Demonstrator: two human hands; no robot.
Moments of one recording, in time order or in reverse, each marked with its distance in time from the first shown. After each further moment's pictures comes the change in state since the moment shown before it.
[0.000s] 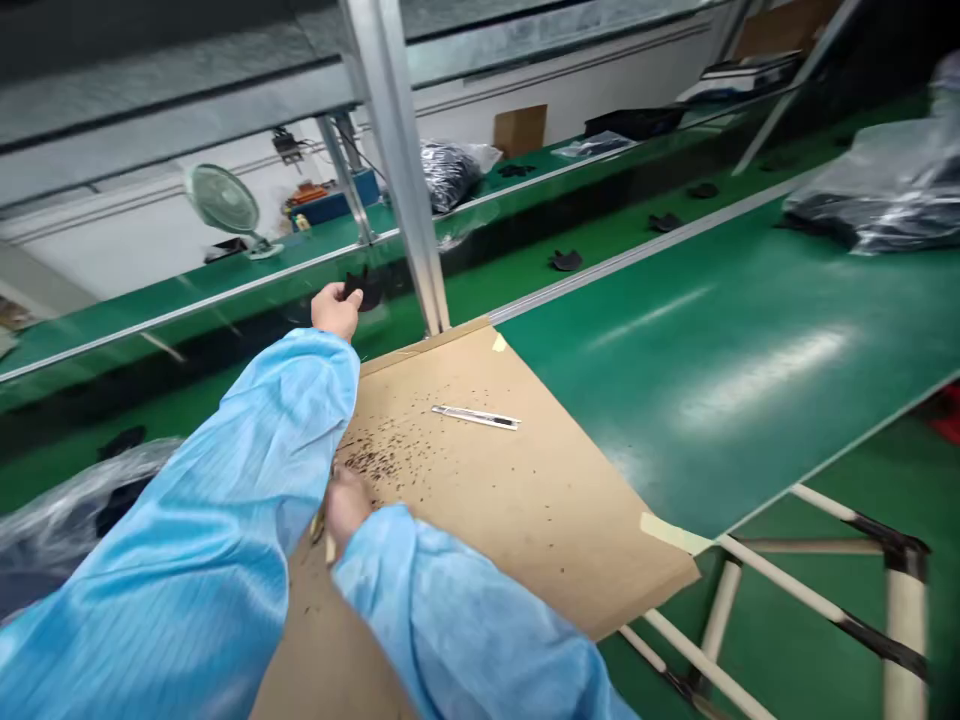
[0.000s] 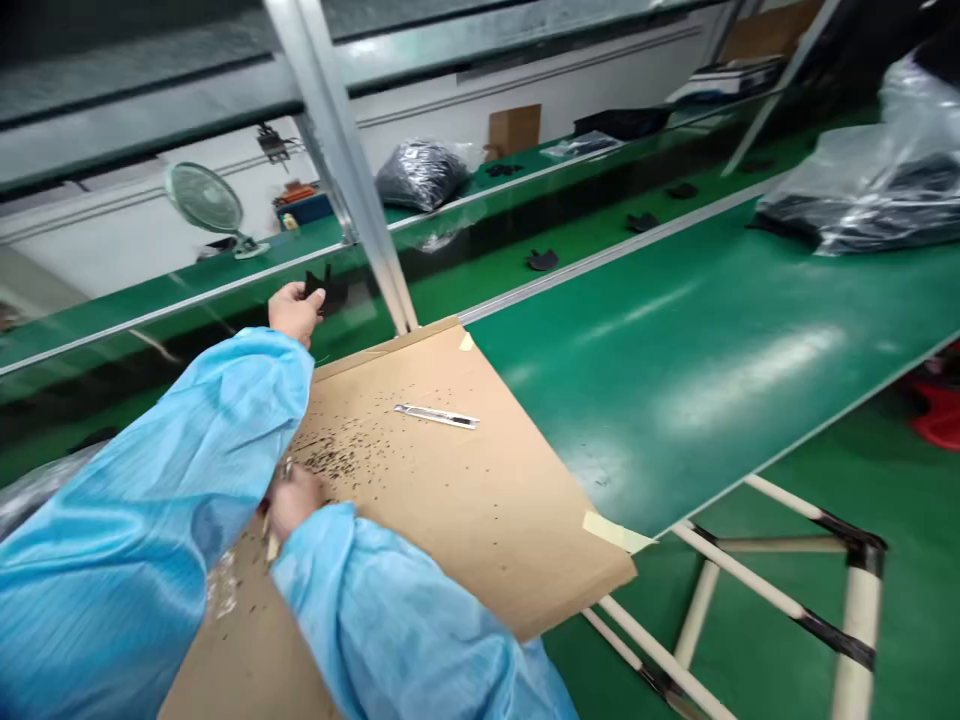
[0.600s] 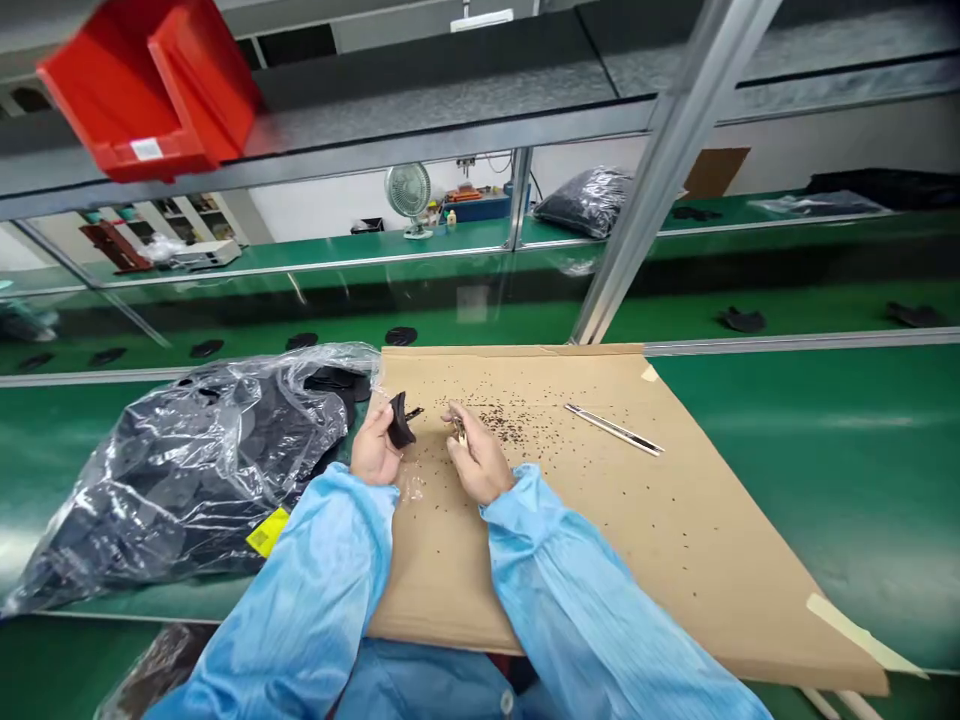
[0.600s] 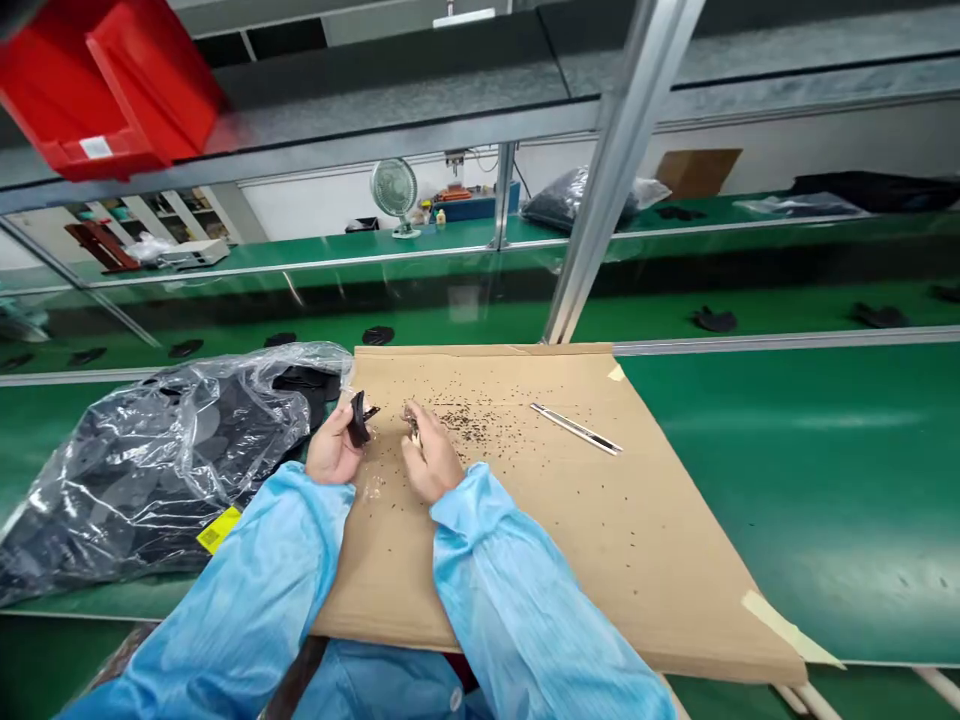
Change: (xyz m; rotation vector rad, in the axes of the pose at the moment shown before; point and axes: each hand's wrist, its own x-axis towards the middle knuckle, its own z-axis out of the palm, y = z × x) left_hand -0.232 -0.032 -0.226 -0.773 0.232 -0.436; right_hand -0.040 -0.022 -0.014 -0.694 -0.358 -0.704
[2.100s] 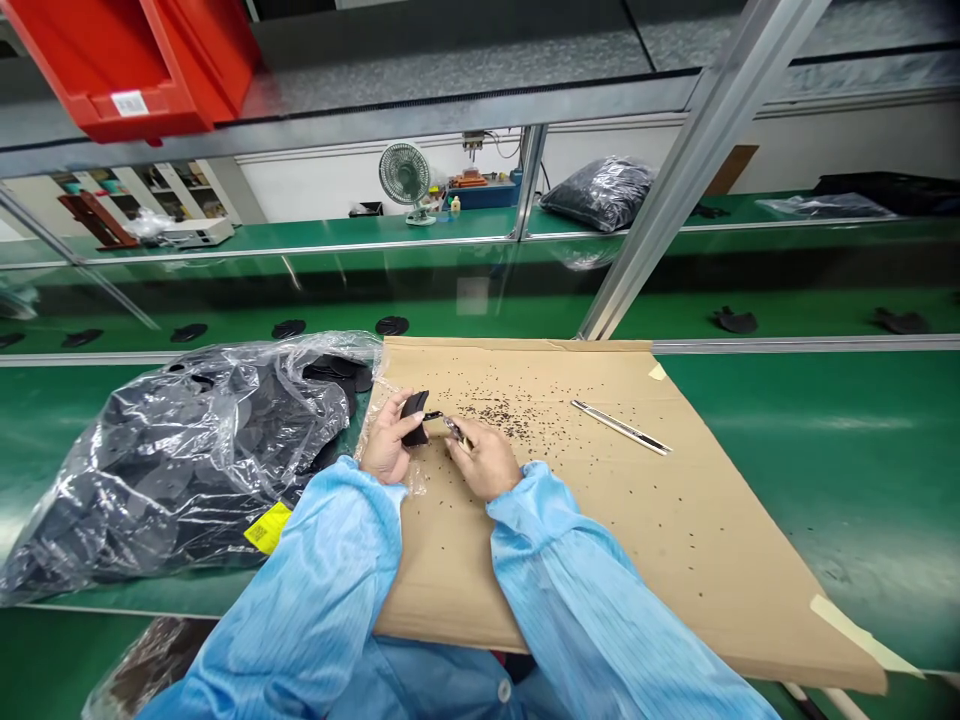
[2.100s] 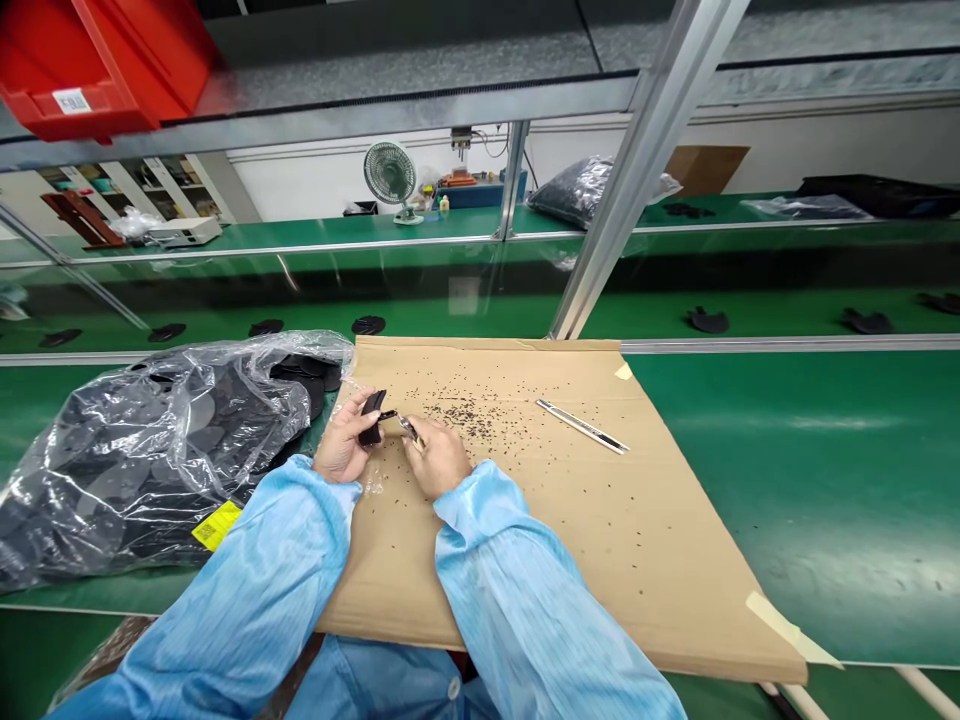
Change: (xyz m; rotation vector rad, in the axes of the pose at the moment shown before) left_hand -0.005 -0.005 0.002 0.150 -0.113 -0.046; right_hand 0.001 0.004 -0.001 -0.469 -0.128 -0.077
